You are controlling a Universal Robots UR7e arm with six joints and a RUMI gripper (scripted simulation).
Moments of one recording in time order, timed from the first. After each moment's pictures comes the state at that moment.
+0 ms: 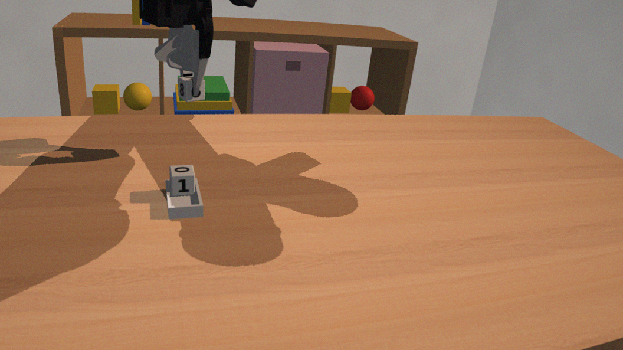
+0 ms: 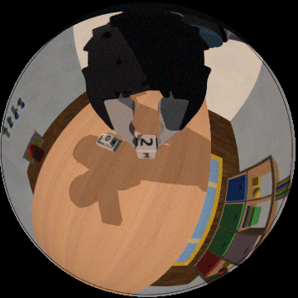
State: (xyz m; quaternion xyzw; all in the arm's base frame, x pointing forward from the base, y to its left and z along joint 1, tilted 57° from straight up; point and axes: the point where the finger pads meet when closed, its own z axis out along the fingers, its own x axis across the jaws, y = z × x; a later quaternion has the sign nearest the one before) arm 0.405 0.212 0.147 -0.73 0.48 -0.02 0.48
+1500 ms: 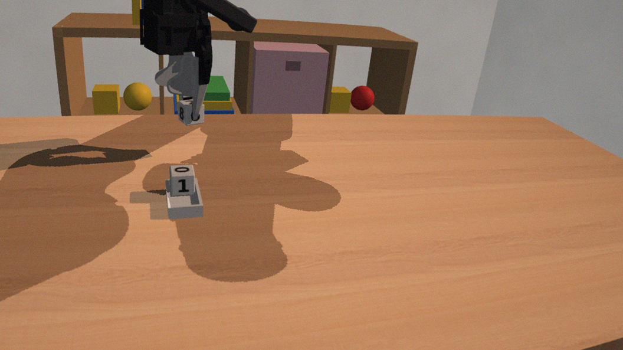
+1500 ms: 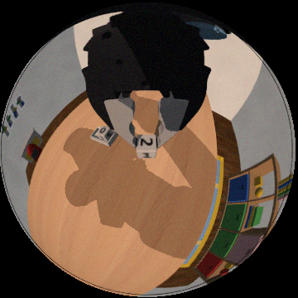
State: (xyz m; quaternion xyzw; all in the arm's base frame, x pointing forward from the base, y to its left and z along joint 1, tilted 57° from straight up) arm 0.424 0.238 0.126 -0.73 0.48 -0.02 0.48
